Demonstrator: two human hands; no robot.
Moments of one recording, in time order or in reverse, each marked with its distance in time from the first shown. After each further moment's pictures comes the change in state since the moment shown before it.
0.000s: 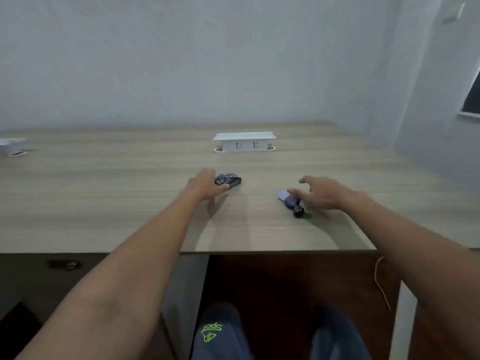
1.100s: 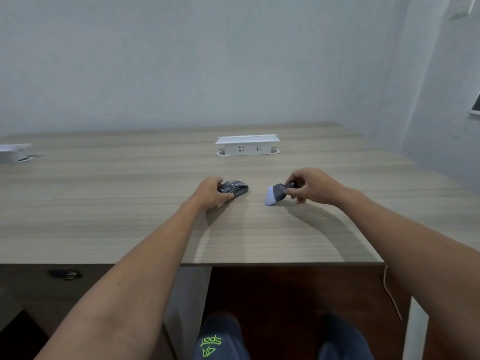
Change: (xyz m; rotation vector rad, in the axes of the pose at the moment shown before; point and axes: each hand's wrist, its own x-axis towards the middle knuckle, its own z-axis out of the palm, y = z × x) left_hand -0.001 0.004 0.007 -0.314 0.017 0.036; right_hand 0.029 -0.014 -0.008 0.337 0.058 -0.256
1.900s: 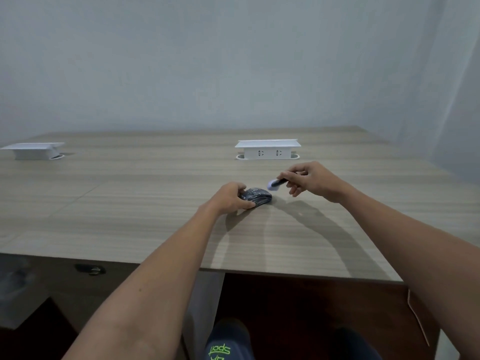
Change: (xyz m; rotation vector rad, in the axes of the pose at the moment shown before) left_hand -0.006 0.001 -0.007 -0.106 -0.107 -0.001; right_hand 0.047 -0.031 0.015 0.534 -0.042 -0.060
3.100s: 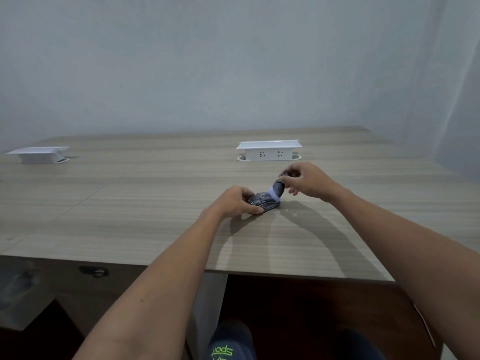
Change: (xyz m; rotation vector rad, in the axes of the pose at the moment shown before) left_hand -0.003 0.002 0.004 -0.142 -0.089 -0.019; right_hand 0.016 0.004 0.012 -0.249 0.105 -0.028
